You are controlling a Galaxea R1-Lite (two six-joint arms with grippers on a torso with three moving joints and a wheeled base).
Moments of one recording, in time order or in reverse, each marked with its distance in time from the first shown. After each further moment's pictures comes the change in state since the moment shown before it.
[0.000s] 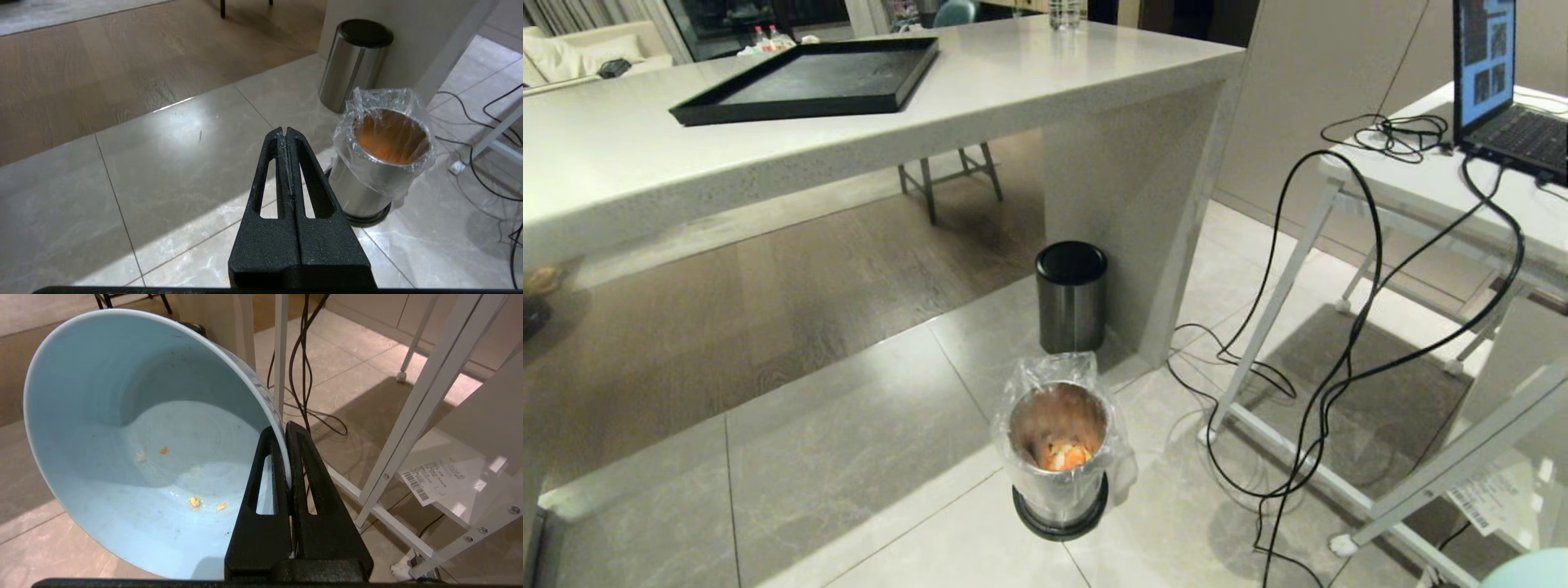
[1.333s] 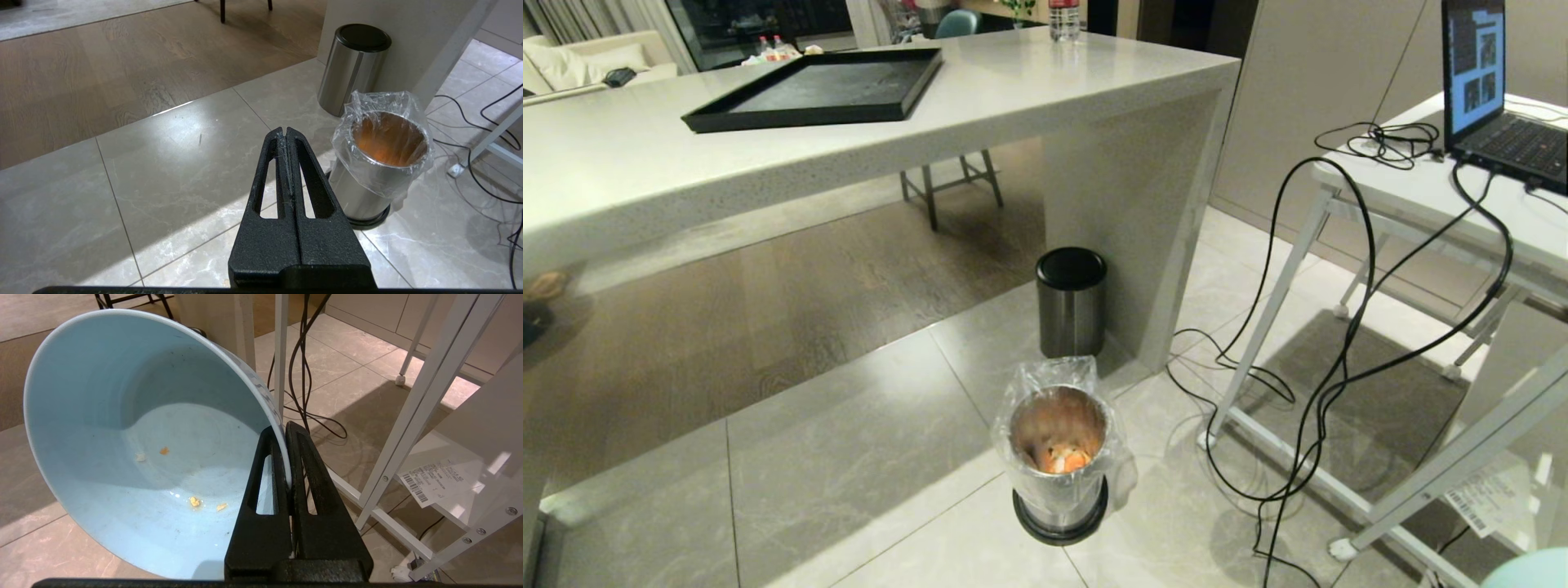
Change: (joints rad) left arm 0.000 0.000 0.000 0.000 -0.001 0.000; right arm 0.000 0.000 0.000 0.000 0.000 0.001
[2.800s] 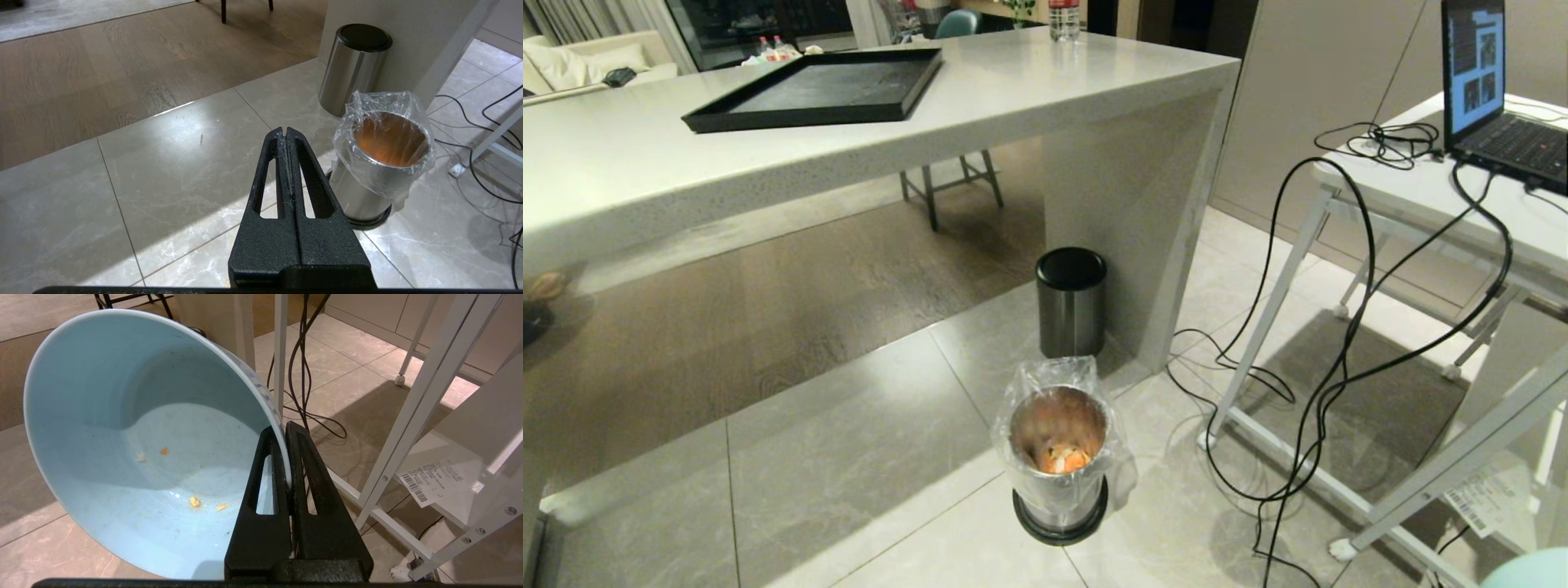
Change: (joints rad) left arm 0.001 0.000 0.000 0.000 0.002 0.003; right arm 0.000 0.000 0.000 0.001 -0.001 -0.001
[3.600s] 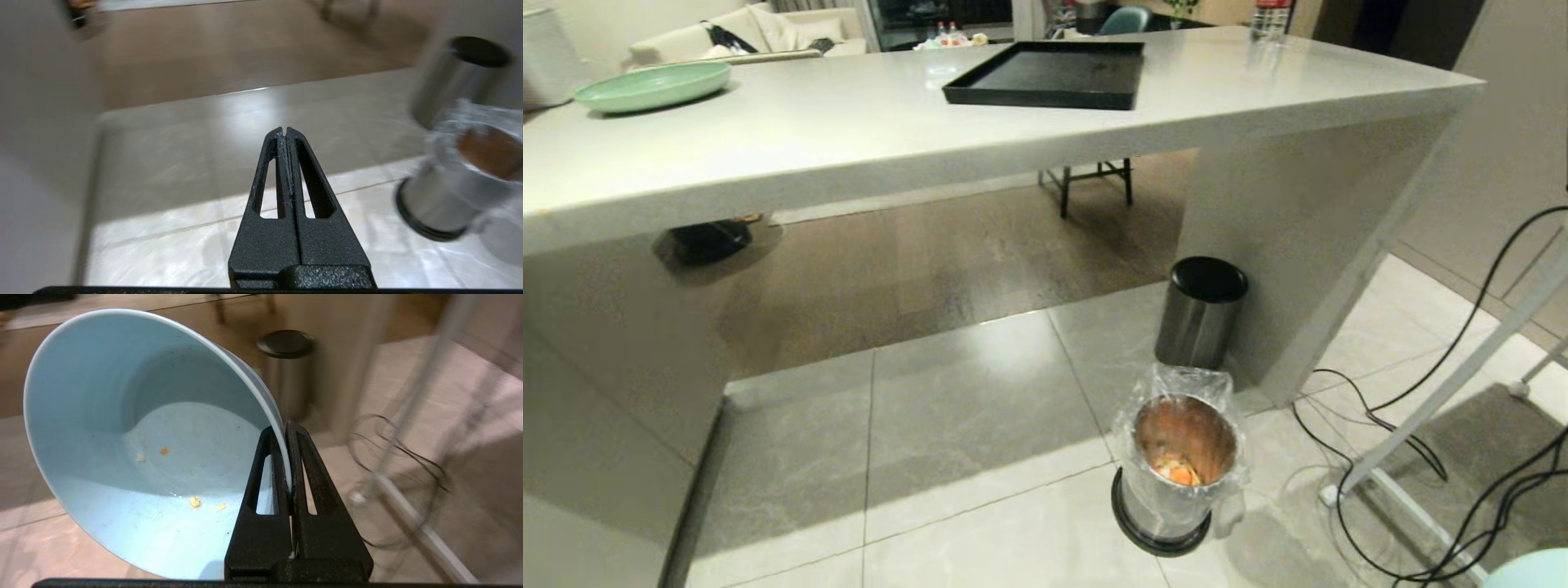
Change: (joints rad) left arm 0.000 0.000 0.000 0.000 0.000 0.000; right arm 0.000 0.000 0.000 0.004 0.000 -0.002
